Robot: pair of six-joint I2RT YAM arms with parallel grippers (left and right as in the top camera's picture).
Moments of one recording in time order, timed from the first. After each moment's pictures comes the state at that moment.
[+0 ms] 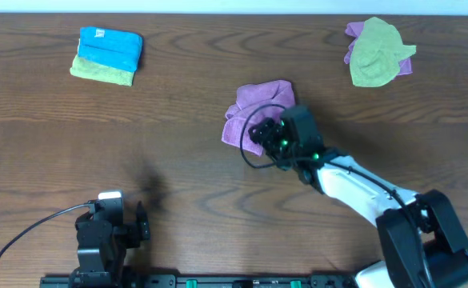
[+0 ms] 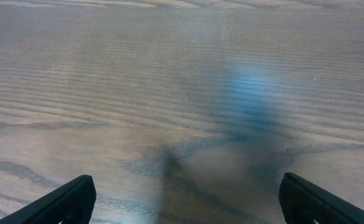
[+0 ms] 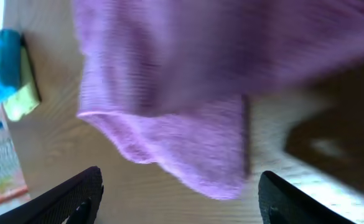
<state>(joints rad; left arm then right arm) 0.01 0.01 0.23 -0.89 -0.11 -0.01 0.46 1.64 0.74 0.05 -0.18 1.20</state>
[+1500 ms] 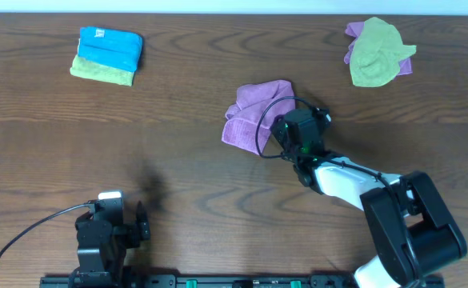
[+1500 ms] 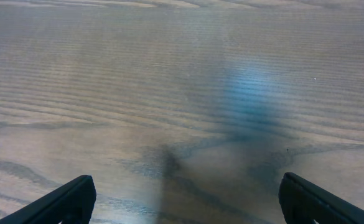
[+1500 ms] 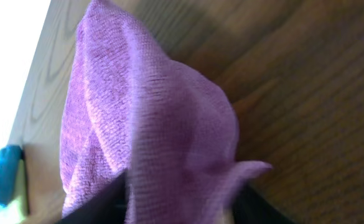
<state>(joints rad) 0.01 0.01 0.23 -0.89 -0.11 -0.01 0.42 1.75 0.71 0.30 0.15 1.26</state>
